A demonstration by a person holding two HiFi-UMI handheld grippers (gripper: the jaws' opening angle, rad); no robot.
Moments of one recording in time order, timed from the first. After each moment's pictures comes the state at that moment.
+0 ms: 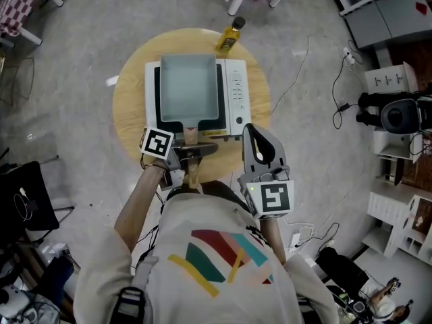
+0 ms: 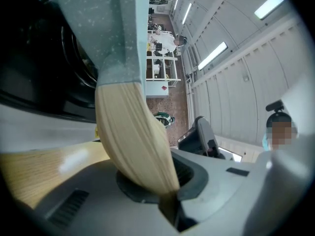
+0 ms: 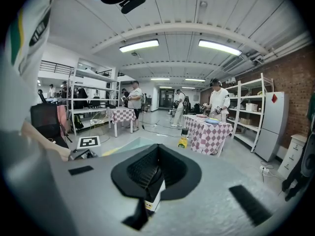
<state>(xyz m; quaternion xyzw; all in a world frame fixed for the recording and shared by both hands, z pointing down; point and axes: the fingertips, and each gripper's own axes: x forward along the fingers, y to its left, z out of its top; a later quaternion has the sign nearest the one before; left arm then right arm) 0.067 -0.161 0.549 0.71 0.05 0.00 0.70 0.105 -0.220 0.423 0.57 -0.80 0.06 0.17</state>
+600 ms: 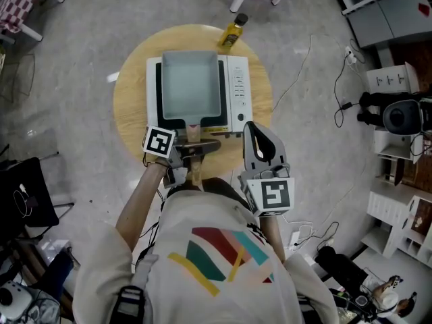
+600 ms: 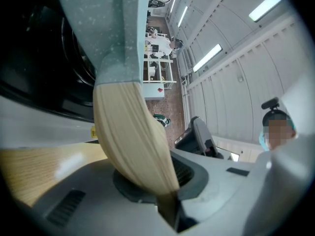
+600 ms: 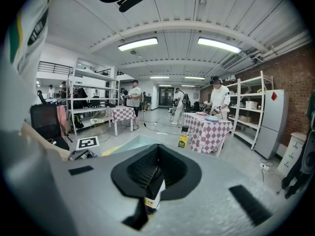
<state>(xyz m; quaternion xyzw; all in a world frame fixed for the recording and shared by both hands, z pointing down) 0.066 -0.160 0.558 0.73 0.03 0.00 0.69 0.105 -0.217 0.432 0.57 -0.80 0.07 0.17</state>
